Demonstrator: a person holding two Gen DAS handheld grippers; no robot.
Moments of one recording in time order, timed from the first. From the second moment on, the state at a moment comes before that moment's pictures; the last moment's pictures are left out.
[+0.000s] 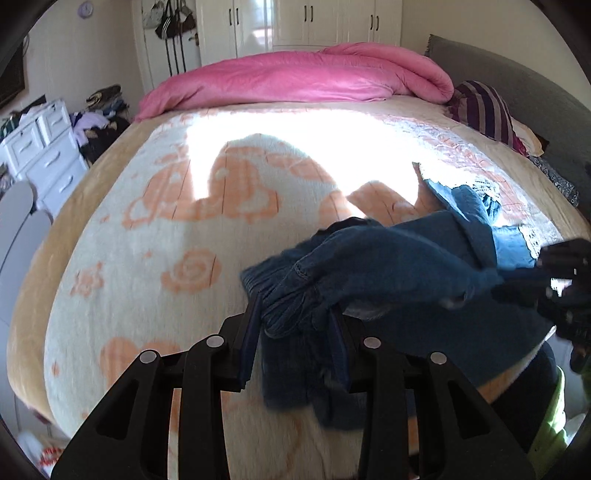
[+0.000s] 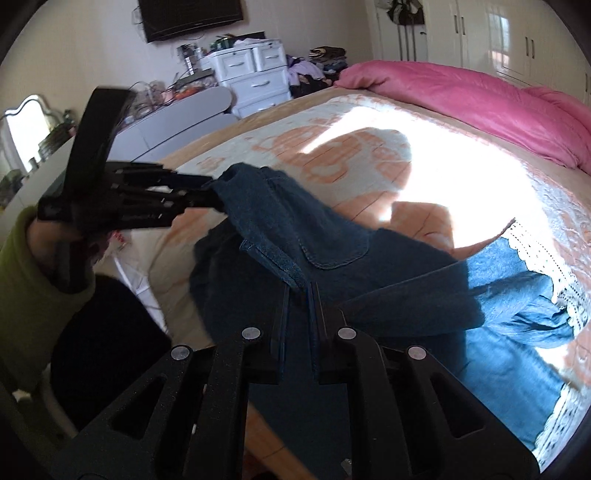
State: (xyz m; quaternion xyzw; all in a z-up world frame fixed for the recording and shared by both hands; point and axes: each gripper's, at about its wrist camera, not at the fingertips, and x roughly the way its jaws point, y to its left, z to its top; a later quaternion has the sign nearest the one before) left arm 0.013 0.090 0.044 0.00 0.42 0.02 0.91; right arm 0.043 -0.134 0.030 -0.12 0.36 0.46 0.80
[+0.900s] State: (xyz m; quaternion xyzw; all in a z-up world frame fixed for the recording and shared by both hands) left arm 0.033 0.061 0.018 0.00 0.48 0.01 0.88; right arm 0.008 -0.116 -0.012 -0.12 0.39 0.45 0.80
